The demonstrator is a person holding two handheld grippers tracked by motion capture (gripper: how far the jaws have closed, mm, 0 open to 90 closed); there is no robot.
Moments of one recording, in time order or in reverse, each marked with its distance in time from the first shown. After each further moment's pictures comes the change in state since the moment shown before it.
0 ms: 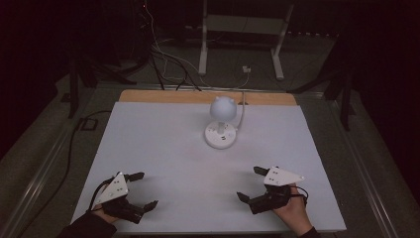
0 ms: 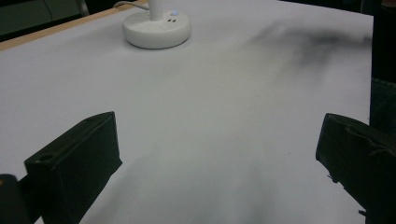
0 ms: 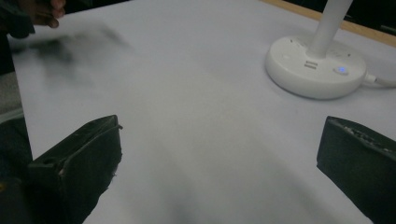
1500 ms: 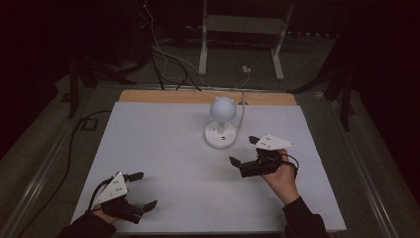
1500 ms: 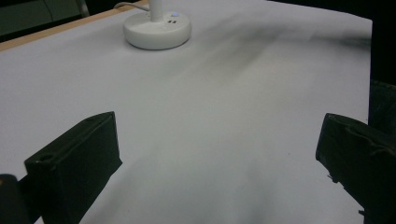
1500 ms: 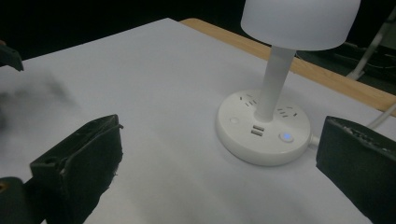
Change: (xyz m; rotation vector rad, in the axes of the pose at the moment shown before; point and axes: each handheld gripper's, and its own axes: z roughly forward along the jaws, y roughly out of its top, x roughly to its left) left arm 0.000 0.000 -0.001 -0.005 0.000 -0.002; right arm -0.041 0.063 0.034 -0.053 -0.102 0.033
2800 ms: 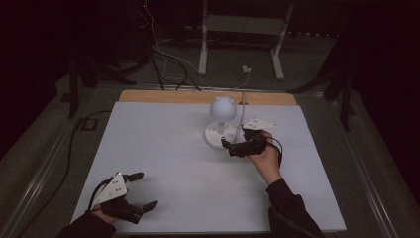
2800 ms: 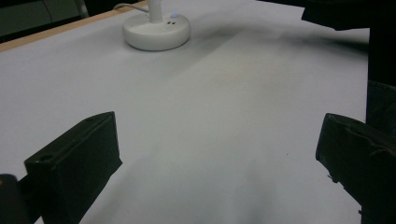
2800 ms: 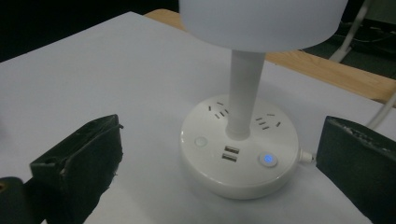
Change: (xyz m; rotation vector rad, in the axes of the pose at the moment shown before) left arm 0.000 0.000 -0.001 -0.004 -0.005 -0.001; right arm -0.033 0.009 0.064 0.049 -0.065 0.093
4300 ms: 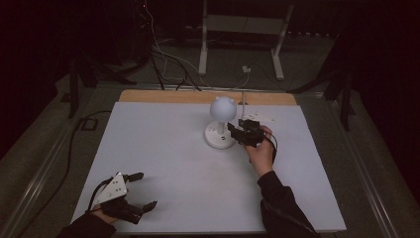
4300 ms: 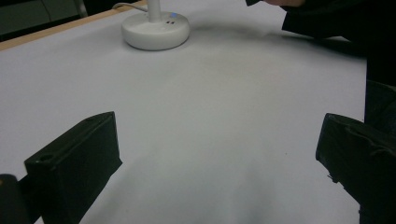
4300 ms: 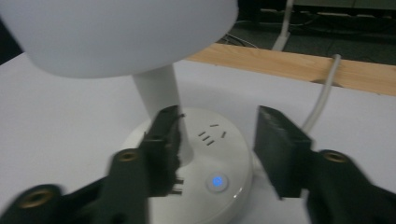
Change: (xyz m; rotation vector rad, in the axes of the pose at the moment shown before) left arm 0.000 0.000 0.000 0.002 -0.003 -0.002; right arm -0.020 0.000 0.031 -0.031 -0.212 0.181
